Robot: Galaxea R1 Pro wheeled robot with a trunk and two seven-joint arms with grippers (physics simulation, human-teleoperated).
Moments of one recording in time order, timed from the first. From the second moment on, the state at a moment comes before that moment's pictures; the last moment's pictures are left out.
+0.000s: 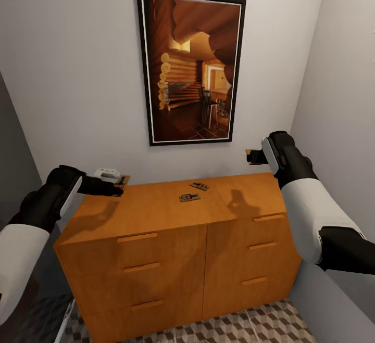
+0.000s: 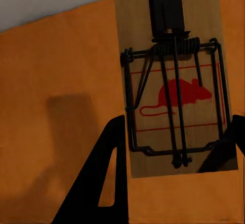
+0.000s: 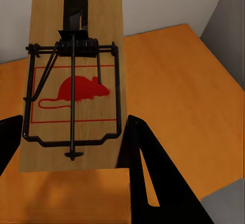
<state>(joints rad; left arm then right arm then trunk) -1.00 0.33 -0.20 -1.01 0.01 1.04 -0.49 -1.30 -0.02 -0.05 -0.74 0.01 1.04 -0.20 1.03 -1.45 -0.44</state>
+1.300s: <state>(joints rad) -1.00 0.34 -0.19 -0.88 0.01 1.04 -0.49 -1.21 0.00 -0.05 -0.74 0.00 1.04 -0.19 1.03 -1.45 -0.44</state>
